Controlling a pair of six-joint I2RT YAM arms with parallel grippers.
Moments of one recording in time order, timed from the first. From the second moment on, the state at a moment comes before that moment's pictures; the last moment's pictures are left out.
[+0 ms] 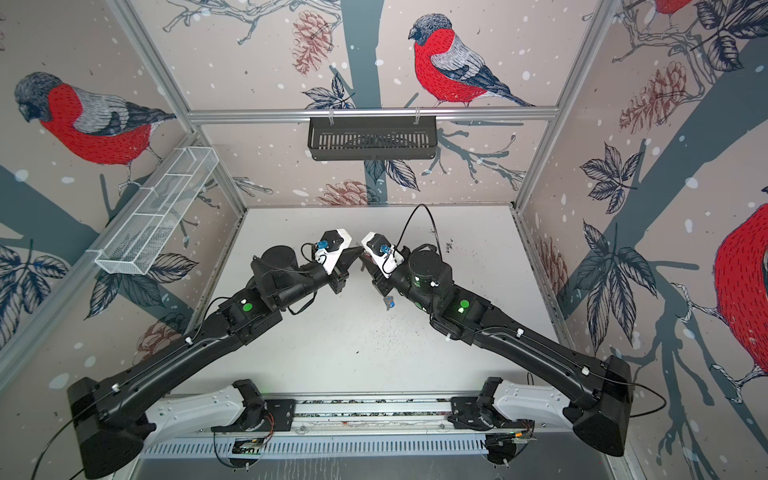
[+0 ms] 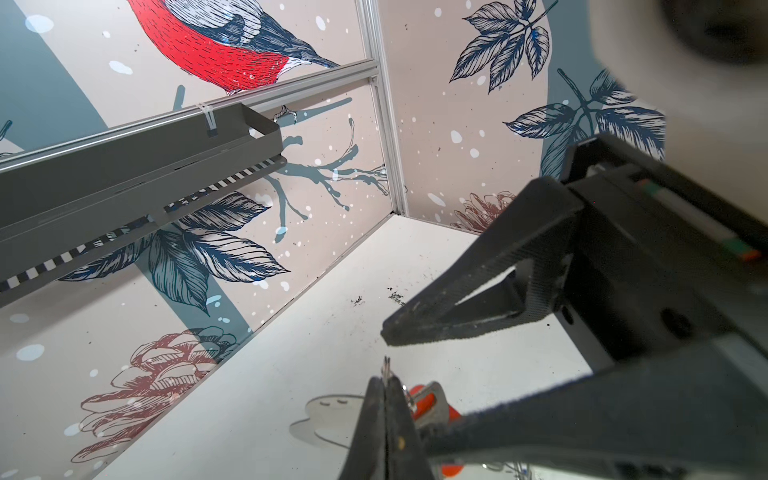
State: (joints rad) left arm -0.81 1.08 1.00 -0.02 0.09 0.19; right arm 0.96 1.13 1.03 0.00 0.12 -0.21
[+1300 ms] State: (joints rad) left arm -0.81 1.07 1.00 -0.01 0.08 0.20; right arm 0.93 1.15 1.03 0.01 0.03 -0.21
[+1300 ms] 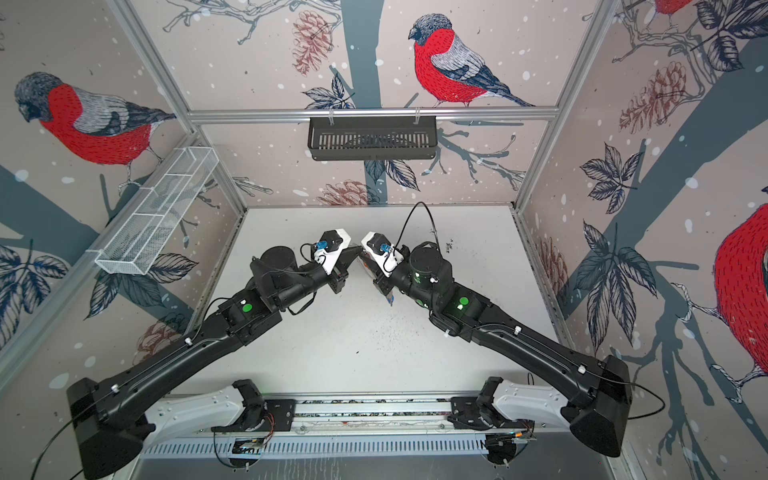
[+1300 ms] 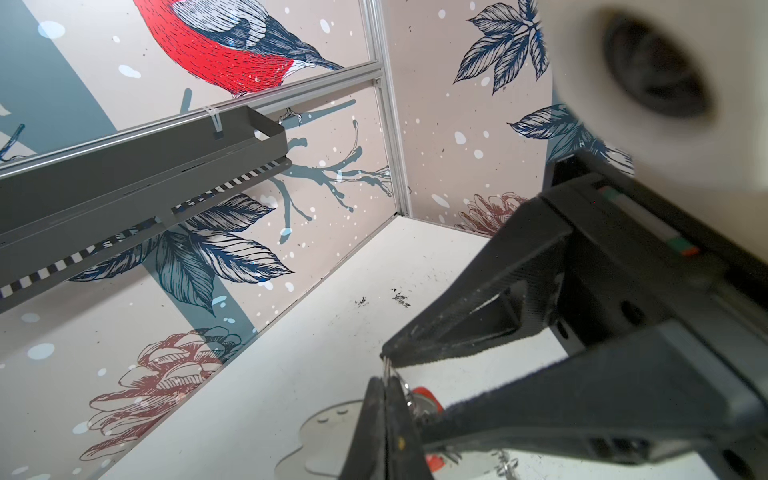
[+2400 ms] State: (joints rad) left arm -0.81 1.03 0.92 0.07 0.10 0.18; right arm 0.83 1.11 0.98 0.01 -0.22 -0.22
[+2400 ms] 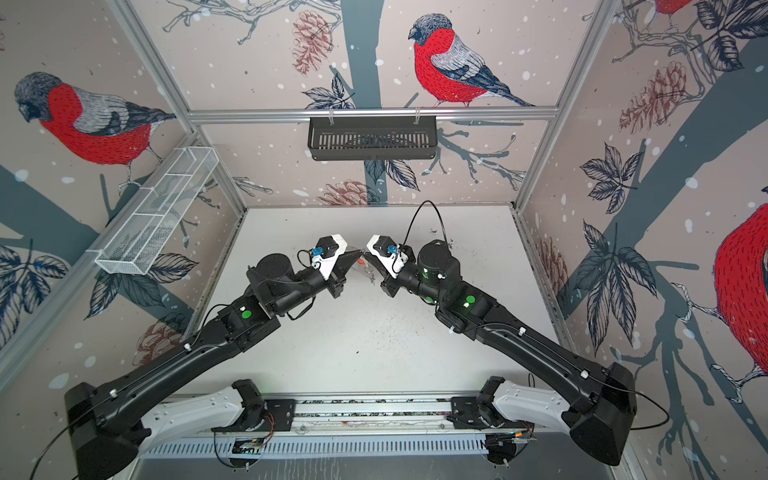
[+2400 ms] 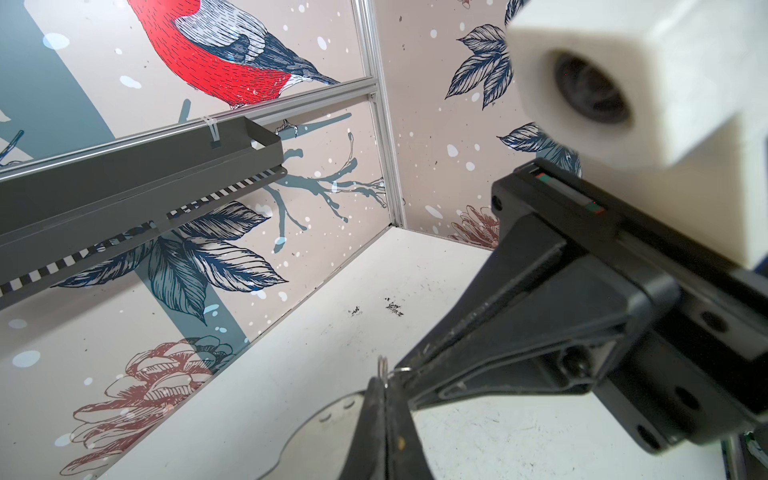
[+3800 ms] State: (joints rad) left arm -0.82 0.95 0.72 0.43 0.16 0.10; right arm 0.74 1.09 0.92 0.16 -0.59 -0.01
